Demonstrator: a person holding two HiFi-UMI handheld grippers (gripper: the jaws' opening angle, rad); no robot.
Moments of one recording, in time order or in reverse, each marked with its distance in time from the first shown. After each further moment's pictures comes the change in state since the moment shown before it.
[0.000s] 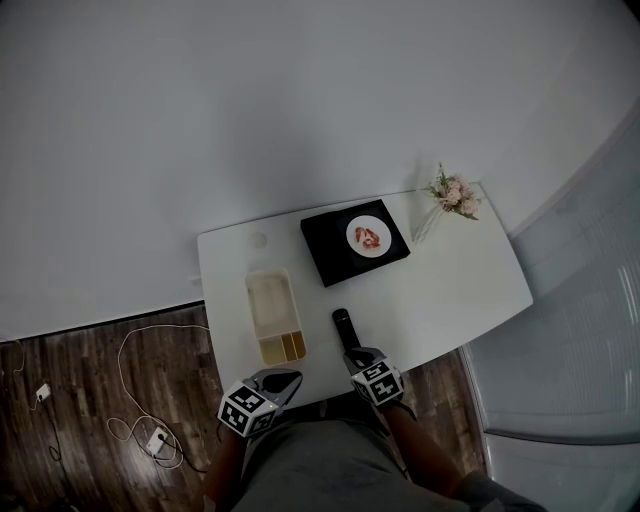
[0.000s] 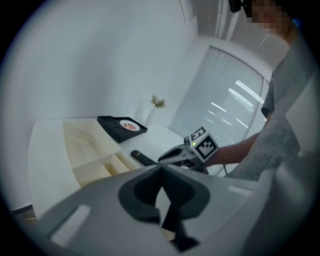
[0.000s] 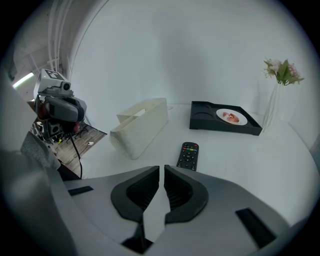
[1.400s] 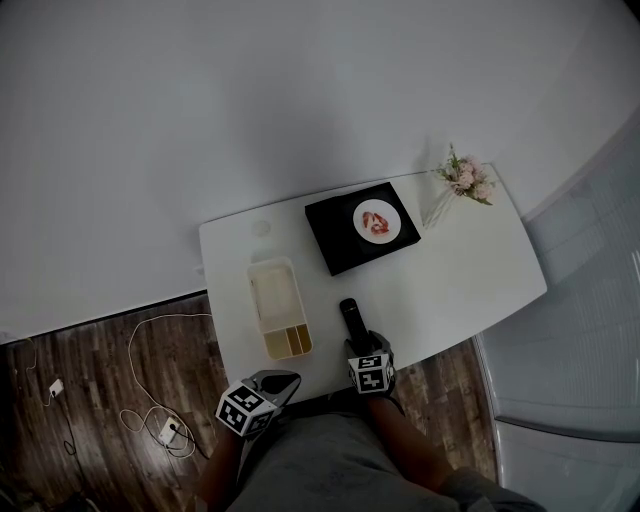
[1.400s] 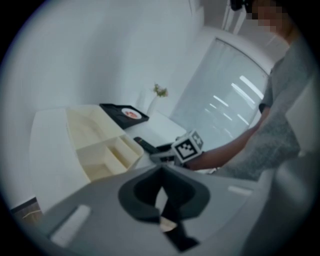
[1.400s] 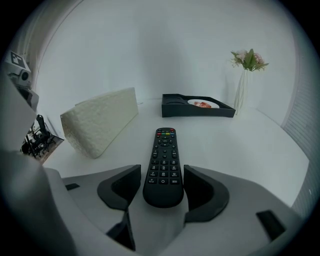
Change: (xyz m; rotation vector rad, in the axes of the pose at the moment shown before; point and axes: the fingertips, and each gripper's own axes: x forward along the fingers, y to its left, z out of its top) left arm -0.003 0.007 -0.029 -0.031 0.117 -0.014; right arm 0.047 -0.048 -0.034 0.185 -0.041 -0.308
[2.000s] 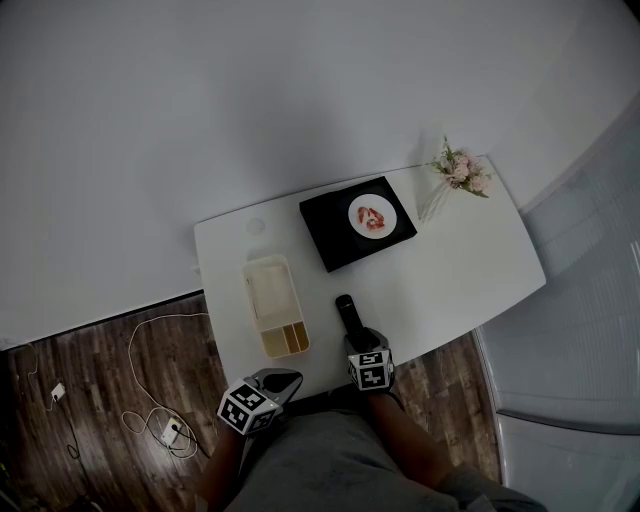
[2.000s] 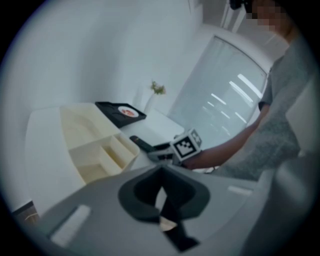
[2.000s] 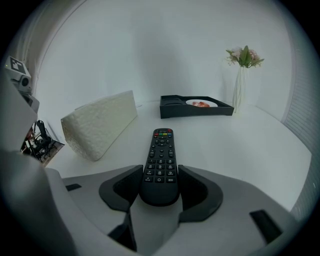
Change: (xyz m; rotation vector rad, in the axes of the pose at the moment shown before) left arm 0.009 -0.005 -0.002 0.016 0.021 -0.025; right arm -0.002 0.000 0.002 0.040 -0.021 0.020
